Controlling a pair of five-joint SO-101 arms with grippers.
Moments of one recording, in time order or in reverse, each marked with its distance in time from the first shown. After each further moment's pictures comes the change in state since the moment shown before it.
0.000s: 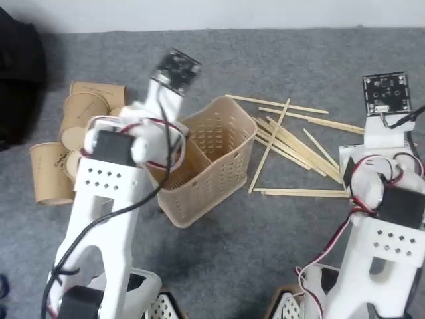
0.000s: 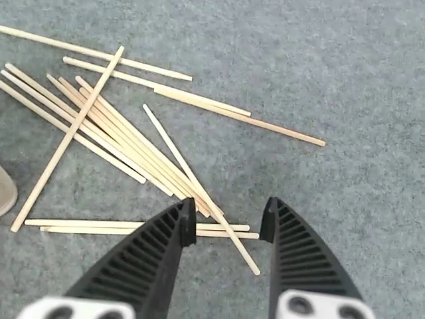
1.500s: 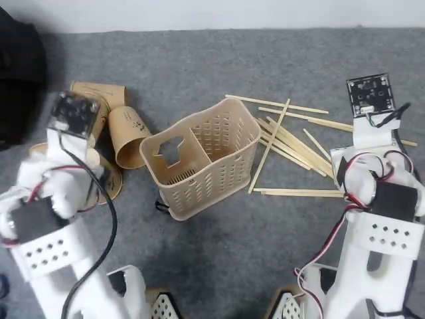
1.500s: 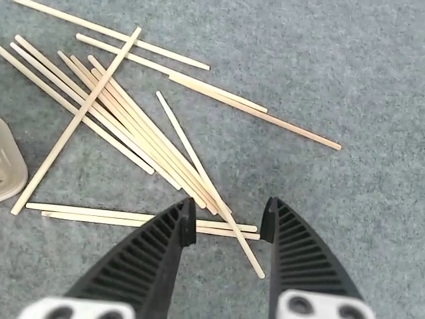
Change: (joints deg) left arm -35.0 -26.0 15.8 8.9 -16.5; right arm -2.1 0.5 3.3 -1.7 2.5
